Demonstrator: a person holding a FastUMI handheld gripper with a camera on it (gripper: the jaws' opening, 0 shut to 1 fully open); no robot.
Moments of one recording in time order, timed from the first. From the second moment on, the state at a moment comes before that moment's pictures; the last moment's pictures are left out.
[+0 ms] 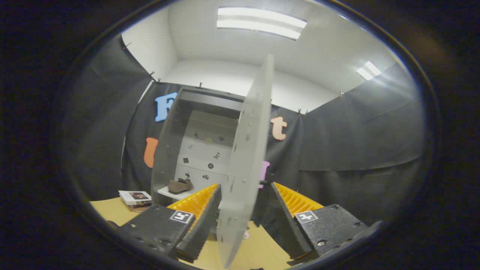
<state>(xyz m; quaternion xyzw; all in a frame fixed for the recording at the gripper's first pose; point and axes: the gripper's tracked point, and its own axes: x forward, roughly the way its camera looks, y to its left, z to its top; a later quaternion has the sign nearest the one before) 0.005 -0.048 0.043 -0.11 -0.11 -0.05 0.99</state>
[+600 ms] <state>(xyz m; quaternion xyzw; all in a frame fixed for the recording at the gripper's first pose) 0.049 -0.002 -0.067 -0.02 0.05 0.03 1.00</state>
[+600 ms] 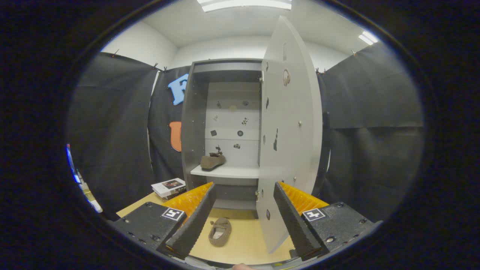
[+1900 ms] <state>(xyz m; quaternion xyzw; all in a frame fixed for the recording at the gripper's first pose) 0.217 0.138 -0.450 0.04 0.30 0.12 0.95</state>
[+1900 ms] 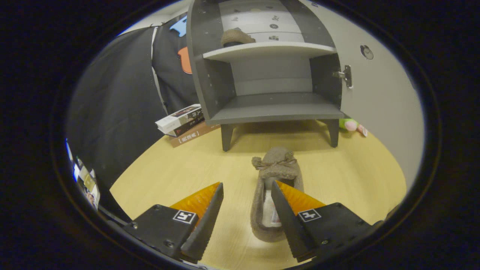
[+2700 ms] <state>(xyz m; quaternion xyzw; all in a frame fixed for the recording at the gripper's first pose) 0.247 0.120 -0.422 0.08 0.20 0.10 0.97</state>
